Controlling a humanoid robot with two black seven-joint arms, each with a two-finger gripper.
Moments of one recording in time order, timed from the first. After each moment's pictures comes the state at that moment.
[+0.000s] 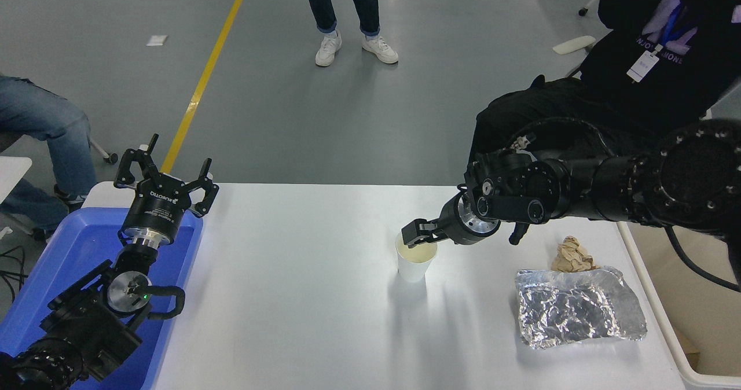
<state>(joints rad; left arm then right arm) -0.60 0.23 -0.86 -0.40 -0.08 -0.72 -0.46 1.47 0.00 -0.90 0.84 -0.29 0.35 -0.08</state>
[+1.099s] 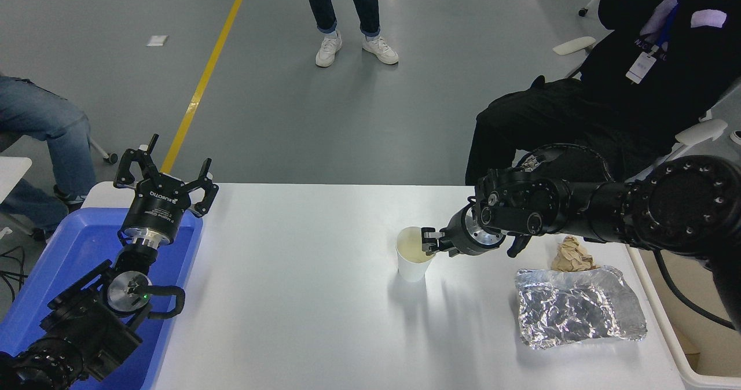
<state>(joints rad) -0.60 0.23 -0.86 -0.40 -0.08 -0.72 -0.46 1.37 0.00 -0.85 0.78 -0.25 0.36 -0.11</state>
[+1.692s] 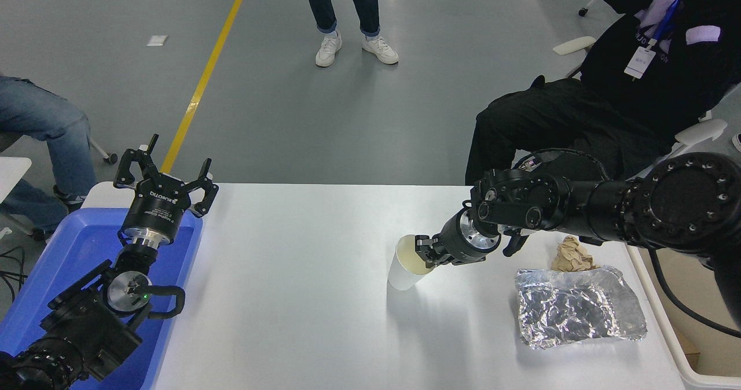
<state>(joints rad) -0.60 0.23 -0.86 -0.40 -0.08 -0.72 -0.46 1.41 0.00 -0.86 0.81 -0.14 0.47 -0.10</state>
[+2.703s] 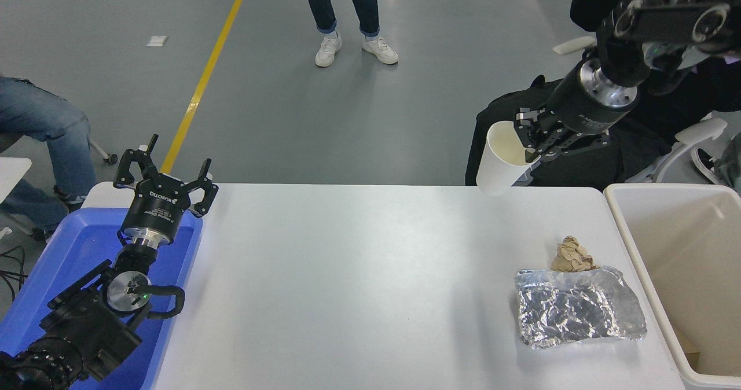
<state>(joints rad) -0.60 0.23 -0.86 -0.40 -0.08 -0.72 -0.46 2.19 -0.26 -1.33 1.13 0.11 0.78 -0.10</state>
